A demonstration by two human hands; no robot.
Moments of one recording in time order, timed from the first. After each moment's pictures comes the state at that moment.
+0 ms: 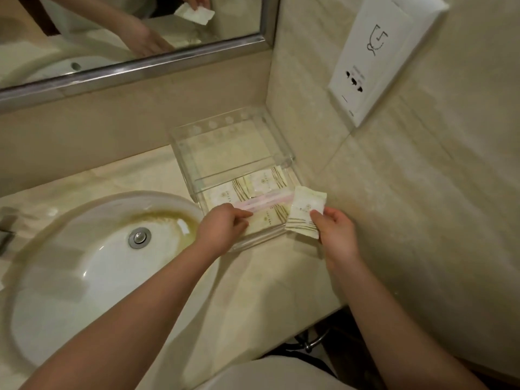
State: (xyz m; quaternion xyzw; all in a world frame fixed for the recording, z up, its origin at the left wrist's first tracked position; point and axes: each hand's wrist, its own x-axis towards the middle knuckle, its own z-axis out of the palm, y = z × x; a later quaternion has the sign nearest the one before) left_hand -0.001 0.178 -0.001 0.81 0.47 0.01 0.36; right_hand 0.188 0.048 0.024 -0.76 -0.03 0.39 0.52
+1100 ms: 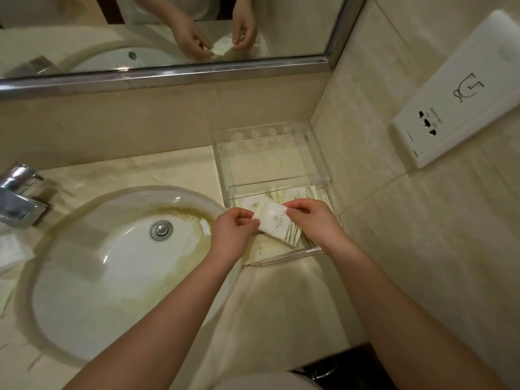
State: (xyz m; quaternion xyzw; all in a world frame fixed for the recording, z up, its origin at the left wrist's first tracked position) left_hand -0.020 0.181 0.010 0.49 0.62 0.25 0.56; right_hand 0.162 0.150 0.027 -0.75 -0.36 0.46 0.32
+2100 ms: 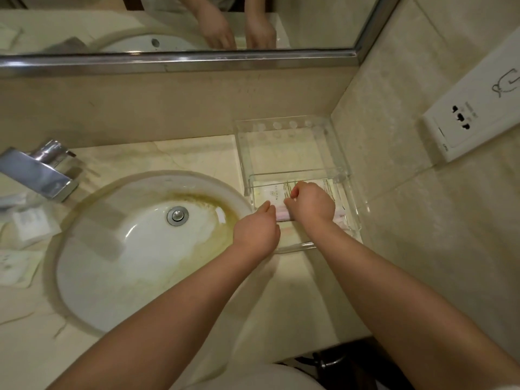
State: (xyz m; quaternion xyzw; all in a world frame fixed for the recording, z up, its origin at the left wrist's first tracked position) left_hand -0.021 0.172 -0.010 0.82 0.52 -0.01 0.24; right_hand 0.114 0.189 0.005 -0.86 -0.48 0.17 0.03
